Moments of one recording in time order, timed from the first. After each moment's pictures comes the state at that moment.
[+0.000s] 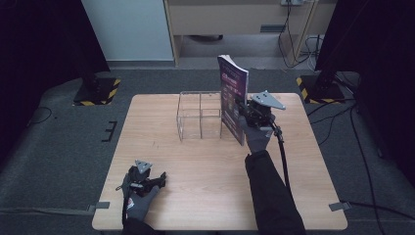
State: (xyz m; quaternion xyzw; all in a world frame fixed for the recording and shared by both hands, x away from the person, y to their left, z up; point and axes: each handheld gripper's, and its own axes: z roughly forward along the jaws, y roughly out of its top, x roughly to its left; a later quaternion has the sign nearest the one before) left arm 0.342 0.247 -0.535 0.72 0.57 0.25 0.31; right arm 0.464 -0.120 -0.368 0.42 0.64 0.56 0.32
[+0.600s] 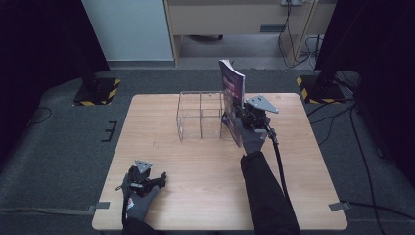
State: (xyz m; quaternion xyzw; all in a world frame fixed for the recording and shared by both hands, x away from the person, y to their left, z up) left arm 0.342 0.247 -0.535 0.72 0.57 0.25 0.31; right arm 0.474 -0.112 -0.391 0.44 0.63 0.55 0.32
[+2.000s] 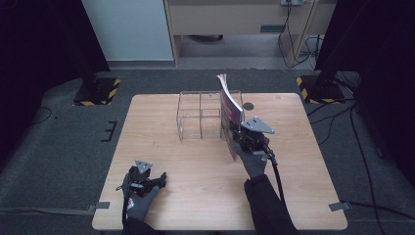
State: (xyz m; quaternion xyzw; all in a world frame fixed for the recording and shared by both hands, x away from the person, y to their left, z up) left arm 0.341 0.246 -0.535 0.72 0.57 0.25 0.31; right arm 0.422 -0.109 -0.424 0.42 0.69 0.51 0.29
